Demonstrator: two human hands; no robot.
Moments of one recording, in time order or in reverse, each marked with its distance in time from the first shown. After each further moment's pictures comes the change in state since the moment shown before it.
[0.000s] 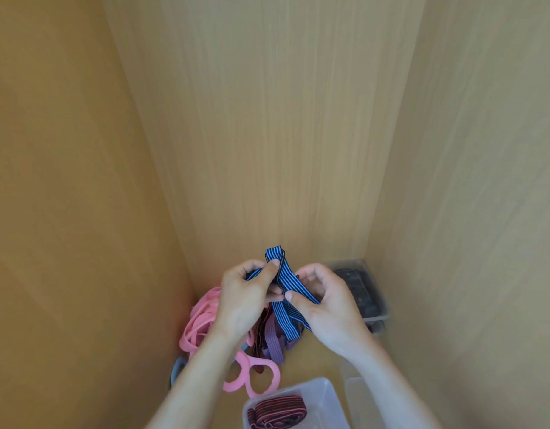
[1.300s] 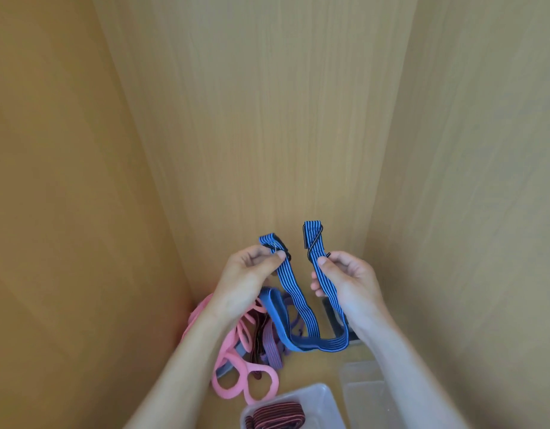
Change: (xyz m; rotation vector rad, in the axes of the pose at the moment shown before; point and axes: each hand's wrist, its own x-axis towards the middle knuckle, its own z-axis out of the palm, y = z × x) left_hand 0.014 0.030 0.003 0.110 -0.209 0.077; right_hand 0.020 -0.019 -0.032 0.338 0.186 0.165
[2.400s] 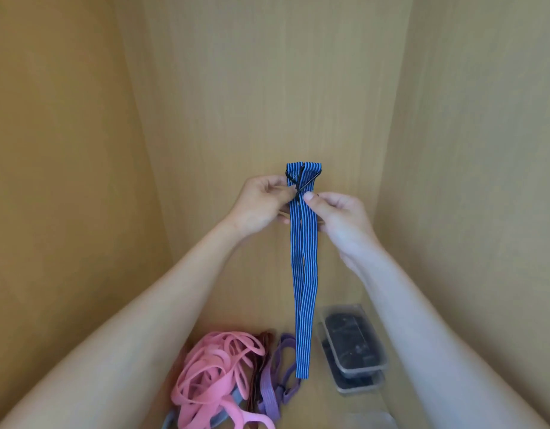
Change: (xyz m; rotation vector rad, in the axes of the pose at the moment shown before) left_hand 0.087 0.137 0.021 0.271 -0.135 0.314; right_hand 0.068 -0.129 0.037 -0.136 -0.083 -0.284
